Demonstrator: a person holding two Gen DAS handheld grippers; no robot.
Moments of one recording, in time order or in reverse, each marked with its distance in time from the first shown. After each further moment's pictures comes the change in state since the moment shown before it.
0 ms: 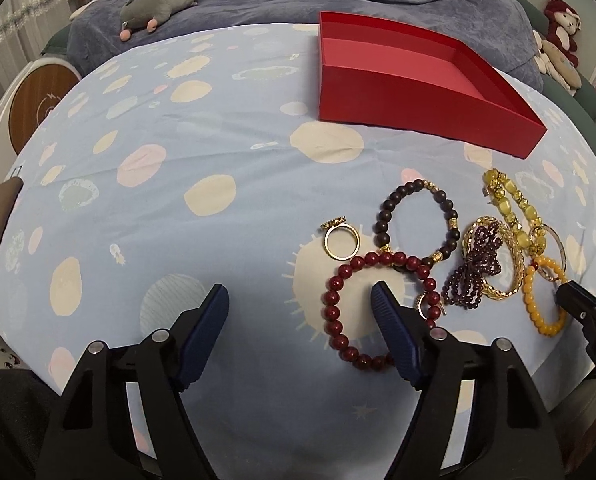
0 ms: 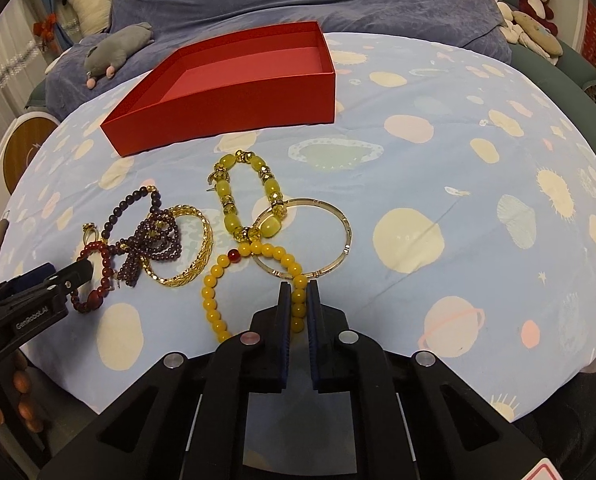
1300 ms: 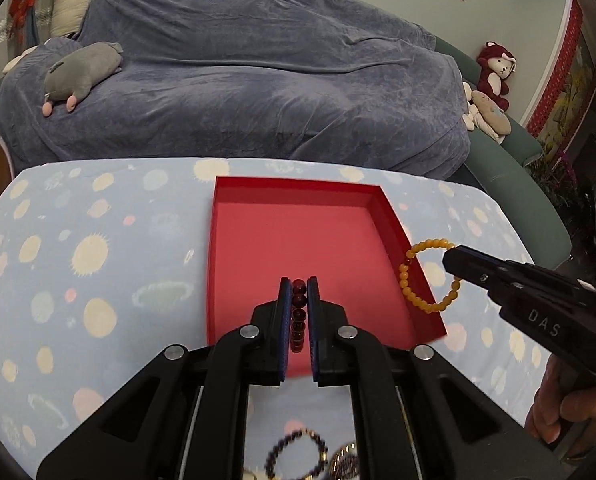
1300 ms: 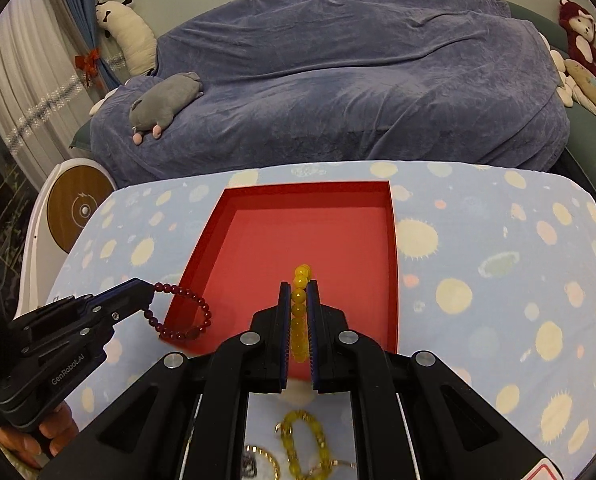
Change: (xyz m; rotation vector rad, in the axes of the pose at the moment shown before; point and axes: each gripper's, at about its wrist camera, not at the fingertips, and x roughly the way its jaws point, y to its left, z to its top) left arm -0.027 -0.038 0.206 0.047 -0.185 -0.306; right arm -0.004 0.025 0.239 -0.081 -0.131 0.190
